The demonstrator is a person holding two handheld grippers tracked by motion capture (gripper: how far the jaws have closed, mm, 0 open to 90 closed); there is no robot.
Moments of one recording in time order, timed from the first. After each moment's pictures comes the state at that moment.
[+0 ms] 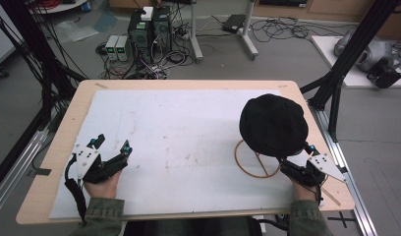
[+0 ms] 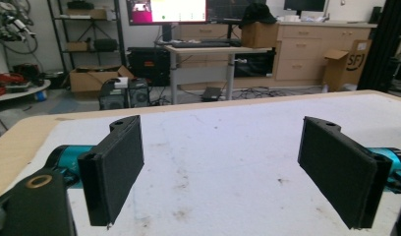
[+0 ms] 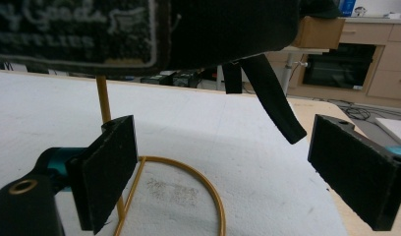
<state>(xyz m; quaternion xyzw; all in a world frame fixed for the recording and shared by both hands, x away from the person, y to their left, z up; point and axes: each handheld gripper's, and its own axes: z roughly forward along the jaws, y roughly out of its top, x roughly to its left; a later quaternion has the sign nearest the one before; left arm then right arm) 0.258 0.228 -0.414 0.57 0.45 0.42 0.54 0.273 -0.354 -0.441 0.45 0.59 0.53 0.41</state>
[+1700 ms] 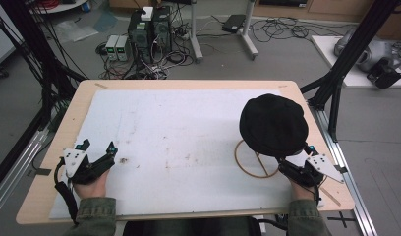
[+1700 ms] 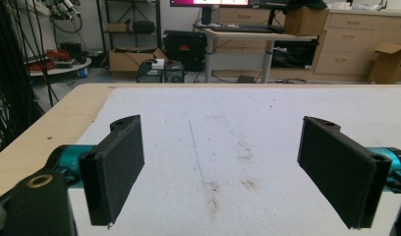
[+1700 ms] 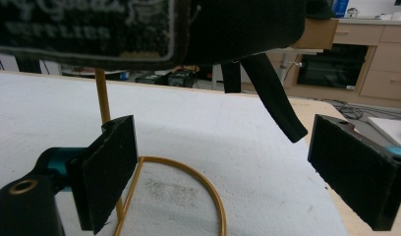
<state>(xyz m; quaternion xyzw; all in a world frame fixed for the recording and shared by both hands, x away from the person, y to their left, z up) 0.265 0.262 -0.439 0.54 0.51 0.44 0.51 0.273 -0.349 -0.442 0.45 0.59 0.53 0.42</state>
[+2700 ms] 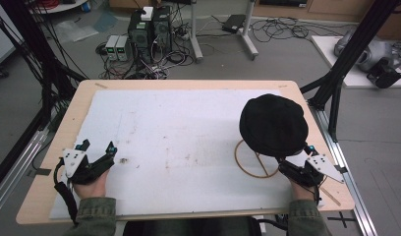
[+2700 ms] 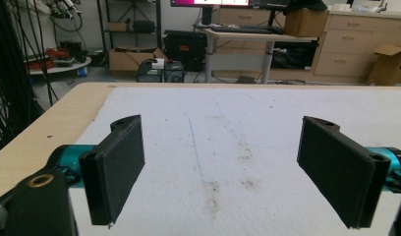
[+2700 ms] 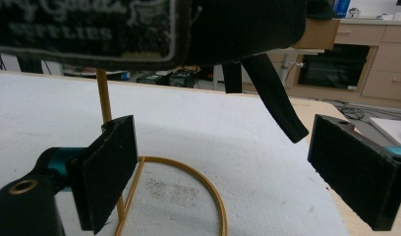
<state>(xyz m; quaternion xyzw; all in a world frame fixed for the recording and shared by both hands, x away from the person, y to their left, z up) 0.265 0.262 -0.440 0.54 0.51 0.43 0.51 0.273 -0.349 -0.442 0.45 0.59 0.53 0.42</state>
